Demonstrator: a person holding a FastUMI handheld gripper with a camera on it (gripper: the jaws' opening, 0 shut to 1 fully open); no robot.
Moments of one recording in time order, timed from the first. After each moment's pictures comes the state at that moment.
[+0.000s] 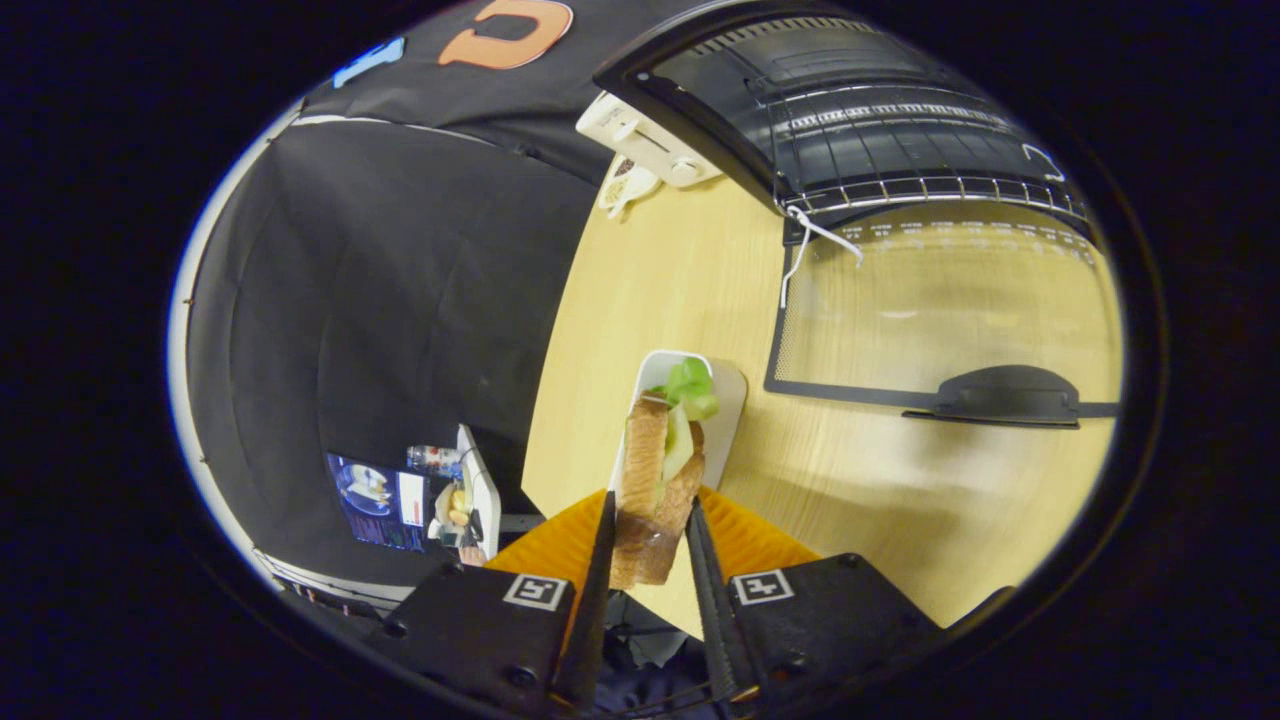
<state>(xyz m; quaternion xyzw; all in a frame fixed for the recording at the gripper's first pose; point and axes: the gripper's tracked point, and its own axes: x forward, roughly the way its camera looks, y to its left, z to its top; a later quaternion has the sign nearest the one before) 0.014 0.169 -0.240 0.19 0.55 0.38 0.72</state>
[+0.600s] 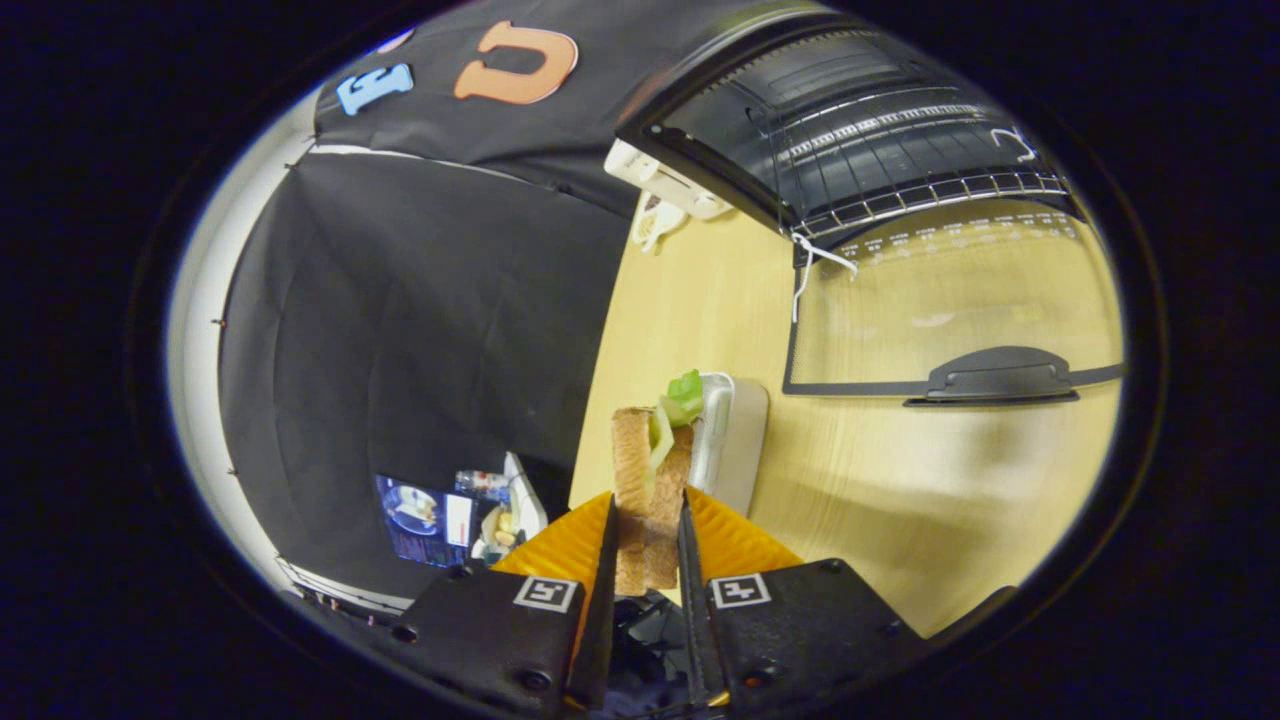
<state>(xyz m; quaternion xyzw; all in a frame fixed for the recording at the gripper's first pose) 0.008 0.157 -0.196 0.28 0.49 0.41 0.72</state>
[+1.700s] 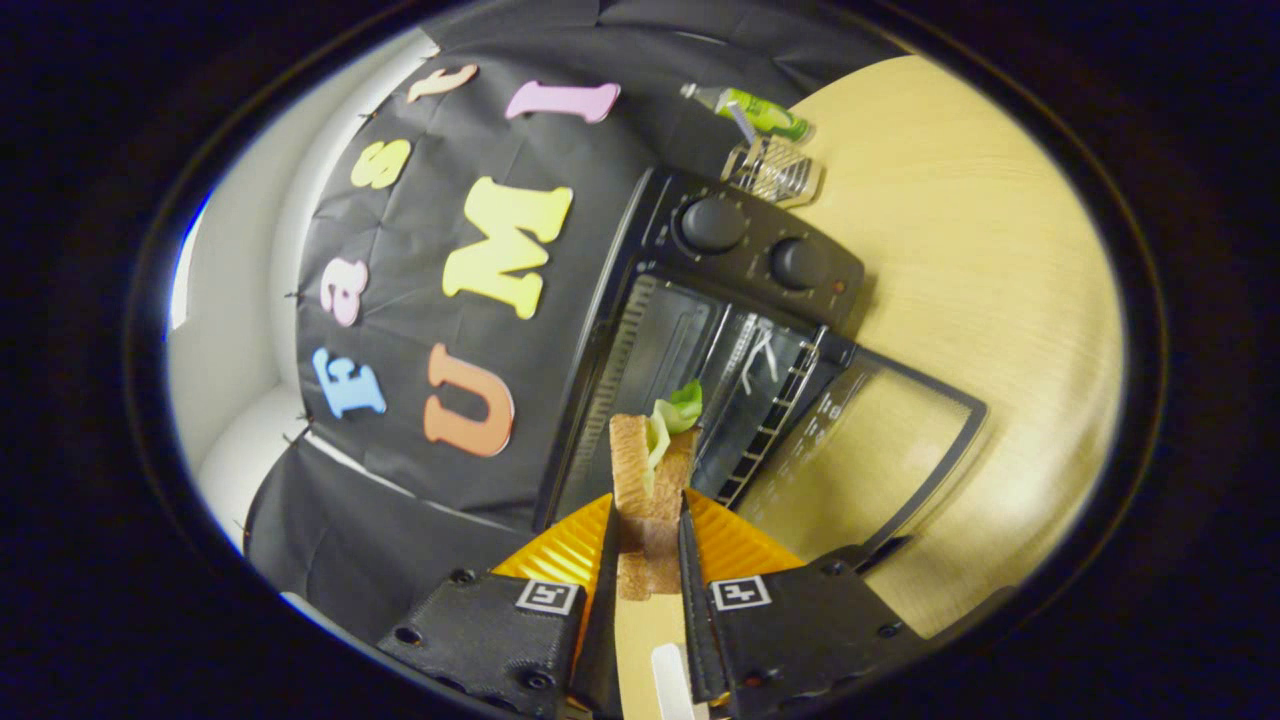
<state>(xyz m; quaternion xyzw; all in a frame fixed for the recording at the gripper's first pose) 0.159 0.007 -0.172 0.57 0.09 0.10 0.81</state>
